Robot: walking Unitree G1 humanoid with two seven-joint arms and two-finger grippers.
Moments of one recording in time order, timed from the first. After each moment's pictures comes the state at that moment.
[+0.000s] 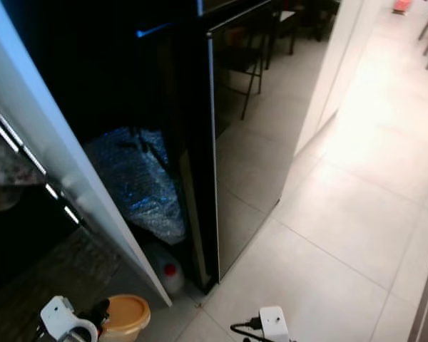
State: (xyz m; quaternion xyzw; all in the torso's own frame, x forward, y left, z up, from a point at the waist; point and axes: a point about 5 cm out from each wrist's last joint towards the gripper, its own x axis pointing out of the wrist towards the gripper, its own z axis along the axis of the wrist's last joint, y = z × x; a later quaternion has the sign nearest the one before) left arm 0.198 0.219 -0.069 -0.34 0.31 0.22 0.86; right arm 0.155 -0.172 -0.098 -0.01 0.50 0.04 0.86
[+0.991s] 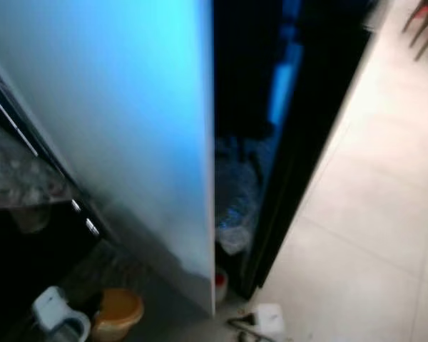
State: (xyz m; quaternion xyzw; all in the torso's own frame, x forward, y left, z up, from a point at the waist) left arm 0.204 0.241 -0.060 -0.30 0.31 0.22 0.87; right arm 0.157 -0.148 -0.098 0.02 0.49 0.05 0.87
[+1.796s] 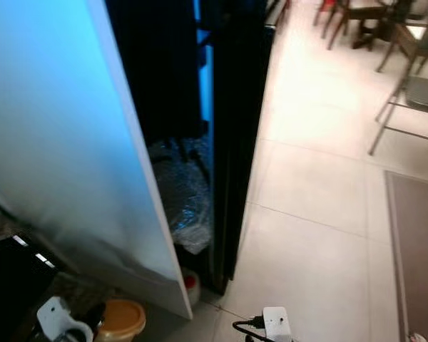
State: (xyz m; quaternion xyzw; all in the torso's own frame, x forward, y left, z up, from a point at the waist) left arm 0.191 0.226 -0.071 -0.31 0.33 0.22 0.87; right arm 0.153 -0.173 -0.098 -0.01 0.48 0.01 0.88
